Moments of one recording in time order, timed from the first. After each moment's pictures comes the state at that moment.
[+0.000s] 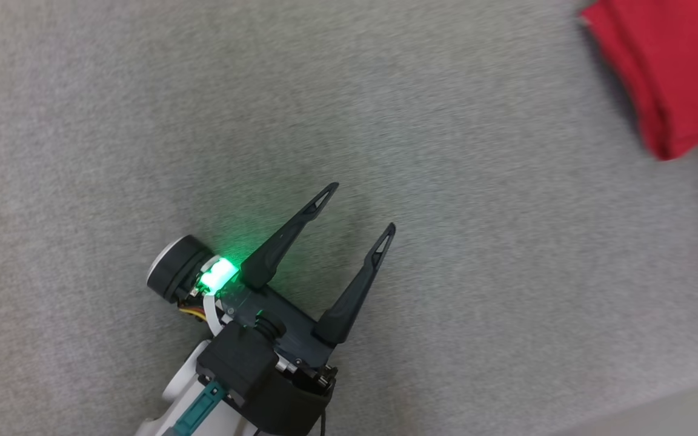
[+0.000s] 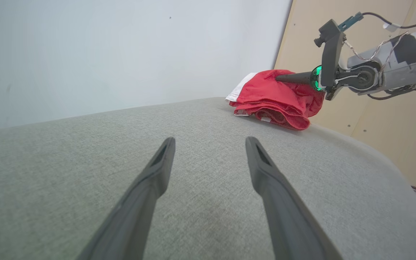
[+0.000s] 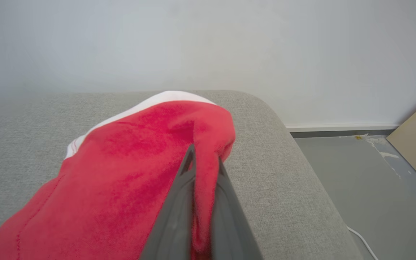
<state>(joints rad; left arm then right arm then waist) -0.46 0.12 -0.46 -0.18 0.04 -0.03 -0.26 -1.04 -0.91 0.86 0.51 1.04 0.13 -0.26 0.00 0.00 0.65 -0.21</state>
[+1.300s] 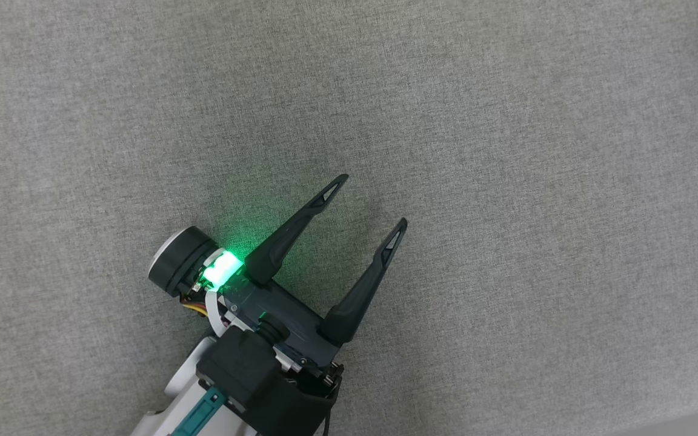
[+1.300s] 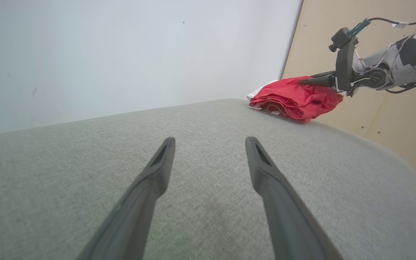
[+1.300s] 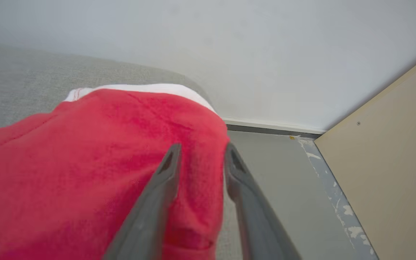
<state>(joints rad) -0.49 0.14 -0.50 -0.21 0.02 0.00 -0.27 -1.05 -1.10 0.84 0.64 0.95 0.13 -0.26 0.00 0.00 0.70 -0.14</state>
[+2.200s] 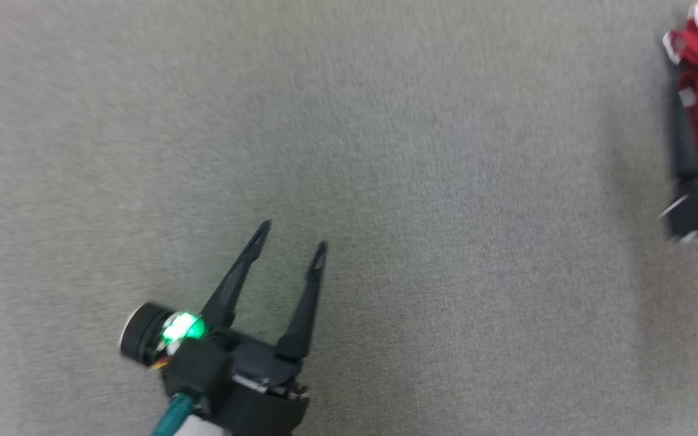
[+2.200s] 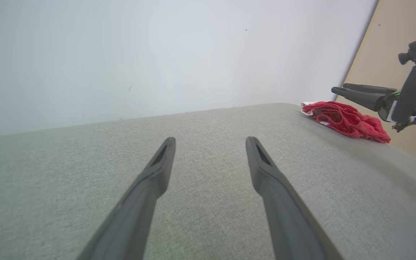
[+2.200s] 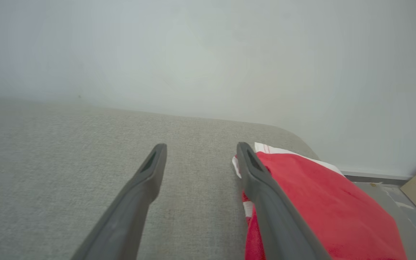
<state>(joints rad) -0.33 0.12 -0.42 -0.15 -0.10 0.12 -0.26 -0.72 -0.60 0.38 0.46 0.41 0.13 -0.26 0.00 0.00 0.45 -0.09</state>
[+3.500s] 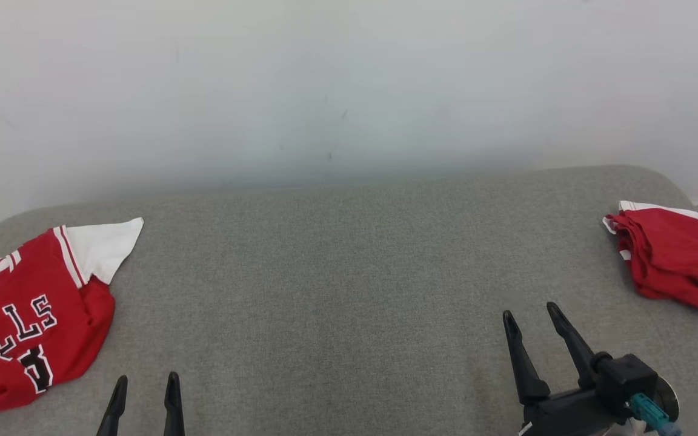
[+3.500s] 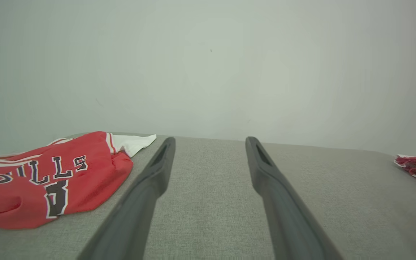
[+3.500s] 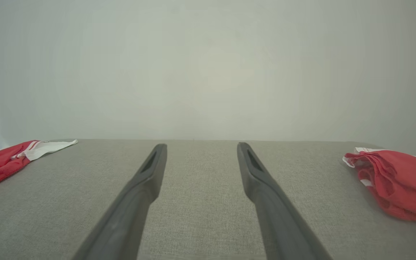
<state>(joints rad) 0.08 0.06 -0.01 -0.10 -0.16 0.07 -0.26 -0.14 -0.20 0.32 0.20 0.20 0.13 -0.26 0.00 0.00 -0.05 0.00</state>
